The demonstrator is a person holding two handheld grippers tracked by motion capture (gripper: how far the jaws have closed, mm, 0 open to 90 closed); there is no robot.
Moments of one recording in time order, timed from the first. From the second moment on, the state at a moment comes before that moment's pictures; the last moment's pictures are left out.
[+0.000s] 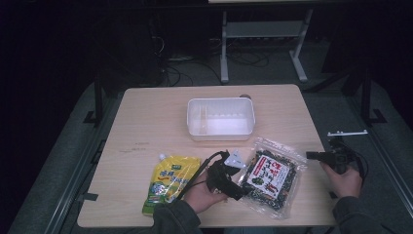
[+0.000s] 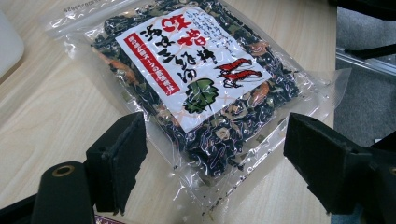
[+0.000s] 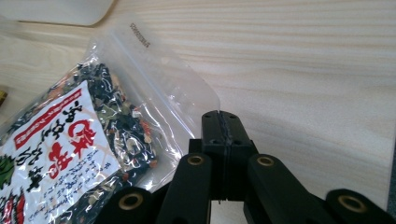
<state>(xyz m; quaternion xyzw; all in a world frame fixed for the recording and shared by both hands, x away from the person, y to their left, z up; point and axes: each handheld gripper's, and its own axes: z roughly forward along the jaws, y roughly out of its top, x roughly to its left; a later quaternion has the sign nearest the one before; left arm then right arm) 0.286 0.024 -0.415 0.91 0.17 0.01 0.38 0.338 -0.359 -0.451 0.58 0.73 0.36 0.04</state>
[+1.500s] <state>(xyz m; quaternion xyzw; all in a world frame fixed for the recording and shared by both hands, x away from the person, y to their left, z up) 0.337 0.019 -0.447 0.88 0.22 -0.12 0.40 0.255 -0.338 -0.336 0.43 0.73 0.51 0.14</state>
